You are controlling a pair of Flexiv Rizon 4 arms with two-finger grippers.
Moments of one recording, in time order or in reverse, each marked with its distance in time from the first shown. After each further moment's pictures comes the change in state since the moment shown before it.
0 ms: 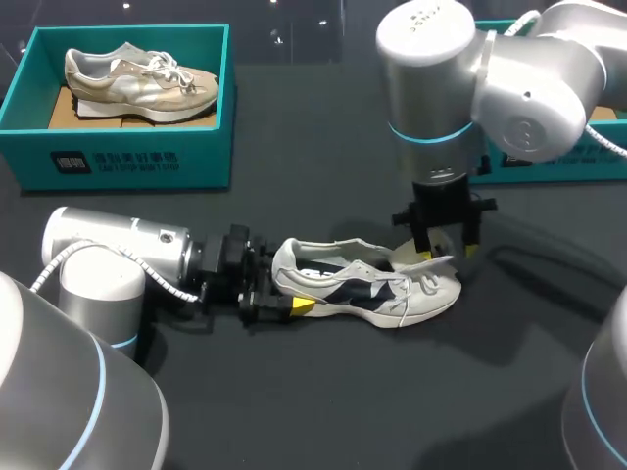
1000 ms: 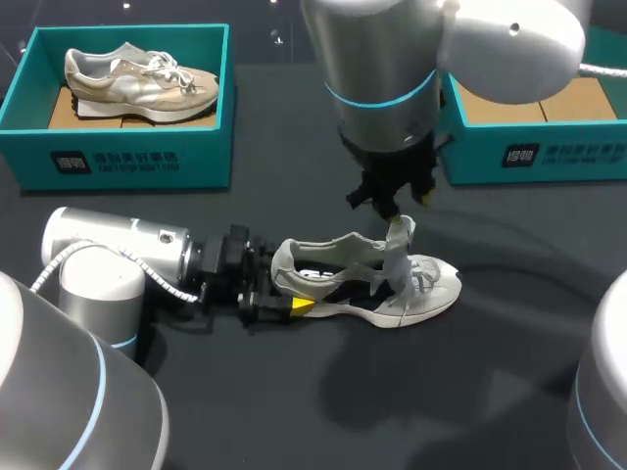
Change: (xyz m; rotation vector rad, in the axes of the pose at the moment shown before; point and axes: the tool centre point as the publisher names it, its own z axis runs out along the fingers) left arm 0.000 0.001 0.000 0.000 0.000 0.000; right arm 0.048 -0.032 -0.156 -0.221 -0.054 -0.547
